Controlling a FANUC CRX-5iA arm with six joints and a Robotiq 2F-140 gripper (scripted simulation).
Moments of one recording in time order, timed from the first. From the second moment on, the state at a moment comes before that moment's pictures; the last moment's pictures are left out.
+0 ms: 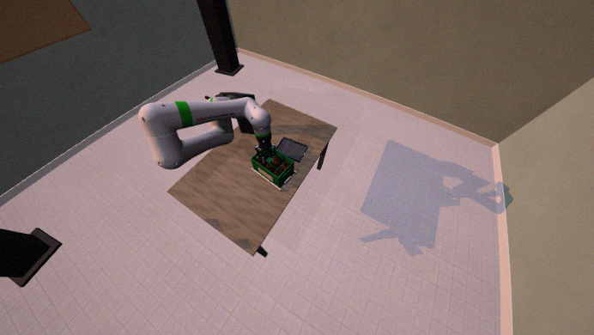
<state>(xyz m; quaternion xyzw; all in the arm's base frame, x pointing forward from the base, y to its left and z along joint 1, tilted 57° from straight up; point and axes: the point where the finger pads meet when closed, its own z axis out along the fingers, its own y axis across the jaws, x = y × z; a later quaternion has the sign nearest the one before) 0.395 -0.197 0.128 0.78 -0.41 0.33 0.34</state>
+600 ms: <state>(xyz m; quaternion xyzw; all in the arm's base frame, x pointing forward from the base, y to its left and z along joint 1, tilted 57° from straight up) 0.400 -0.213 0.117 0.78 -0.41 0.33 0.34</state>
